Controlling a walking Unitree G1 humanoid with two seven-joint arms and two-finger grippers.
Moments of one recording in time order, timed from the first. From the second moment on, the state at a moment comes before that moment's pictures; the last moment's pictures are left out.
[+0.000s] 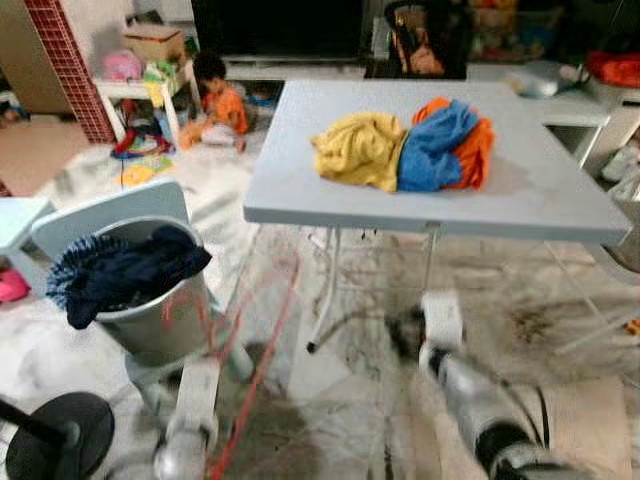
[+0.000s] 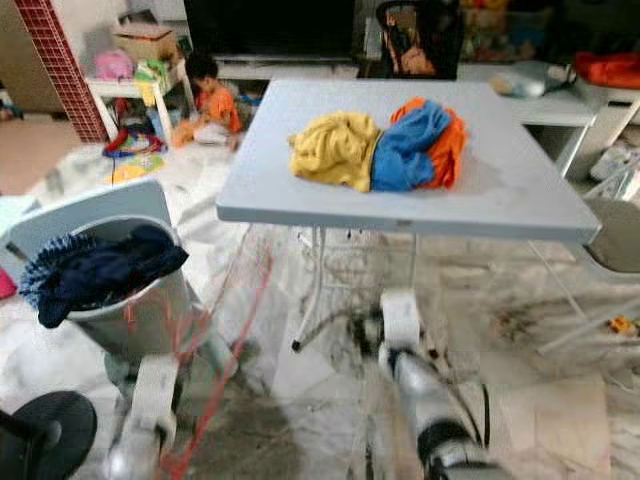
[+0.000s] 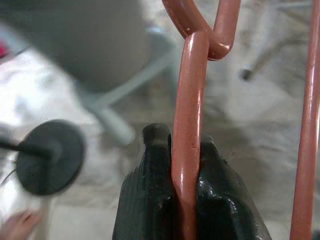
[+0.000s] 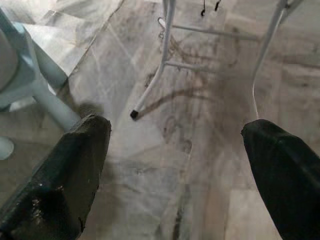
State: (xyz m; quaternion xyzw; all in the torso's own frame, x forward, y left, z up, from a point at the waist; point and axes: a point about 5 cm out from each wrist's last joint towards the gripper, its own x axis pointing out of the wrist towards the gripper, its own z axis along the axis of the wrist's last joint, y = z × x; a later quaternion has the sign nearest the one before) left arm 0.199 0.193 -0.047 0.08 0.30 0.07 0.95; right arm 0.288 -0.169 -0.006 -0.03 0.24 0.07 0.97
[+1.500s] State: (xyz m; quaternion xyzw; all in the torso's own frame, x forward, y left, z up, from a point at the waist) left arm 0.183 0.176 -0.086 0.11 0.48 -0.03 0.87; right arm 0.216 -0.181 -0.068 -0.18 0.44 0.10 0.88
